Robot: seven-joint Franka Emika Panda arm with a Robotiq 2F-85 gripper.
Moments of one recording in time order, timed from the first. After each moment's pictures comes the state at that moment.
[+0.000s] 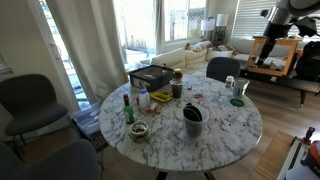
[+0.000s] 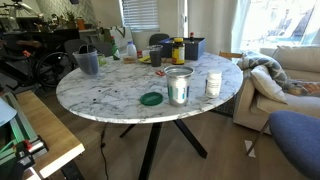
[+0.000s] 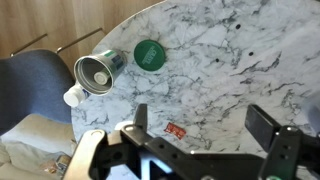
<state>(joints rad) -0.20 -0.84 -0.34 -2.70 -0.40 2.14 -0.53</state>
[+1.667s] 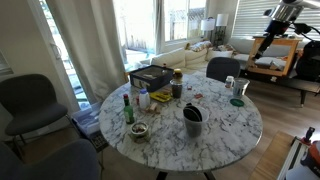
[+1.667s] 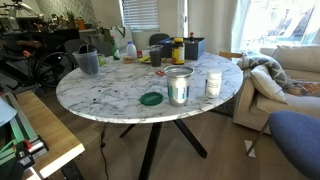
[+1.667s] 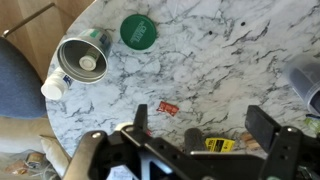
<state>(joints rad) -0.11 -0.60 -0.61 -2.47 -0.13 2.13 -0.82</state>
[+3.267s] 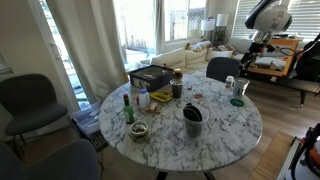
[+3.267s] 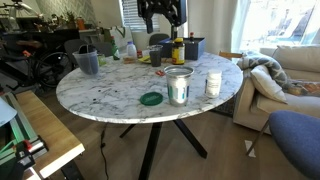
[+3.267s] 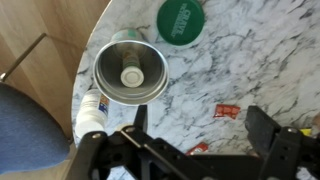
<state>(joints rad) -0.25 0.15 -0.60 -2.07 0.43 2.18 -1.08</state>
